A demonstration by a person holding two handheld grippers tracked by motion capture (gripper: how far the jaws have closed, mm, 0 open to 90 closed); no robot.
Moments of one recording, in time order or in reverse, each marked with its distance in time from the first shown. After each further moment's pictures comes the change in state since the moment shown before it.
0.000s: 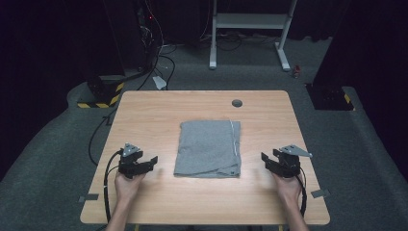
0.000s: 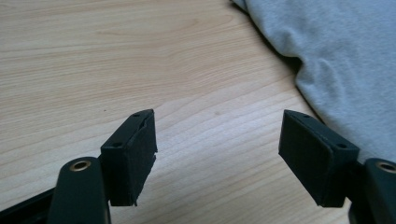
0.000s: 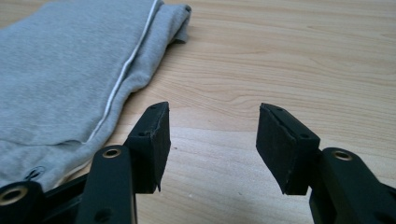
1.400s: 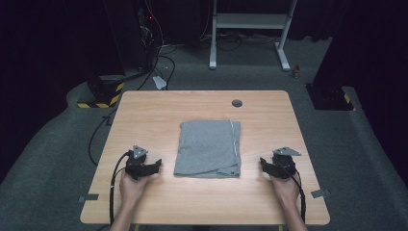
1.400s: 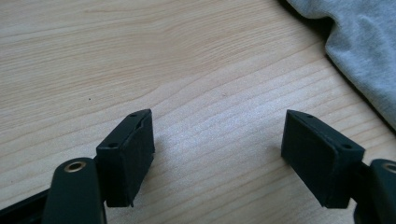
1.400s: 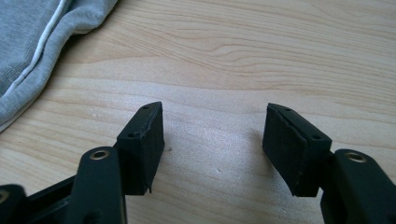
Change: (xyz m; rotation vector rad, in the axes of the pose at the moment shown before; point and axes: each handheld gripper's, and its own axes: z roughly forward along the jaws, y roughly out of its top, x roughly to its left) left arm -0.011 -0.010 0.023 0.058 0.057 0.077; right arm -0.005 -0.018 0.030 0.136 -0.089 -0.060
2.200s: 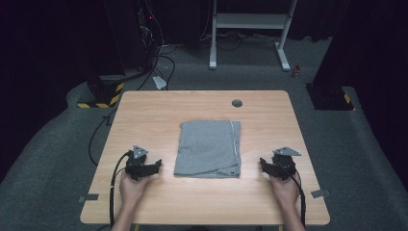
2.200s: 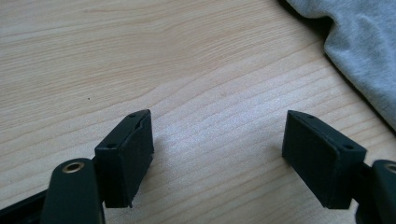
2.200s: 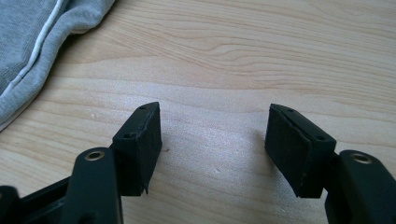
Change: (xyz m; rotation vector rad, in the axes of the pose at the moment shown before) left arm -0.001 0.000 0.000 -0.001 -0.001 -0.003; right arm 0.000 0.000 0.000 0.001 -0.007 0.003
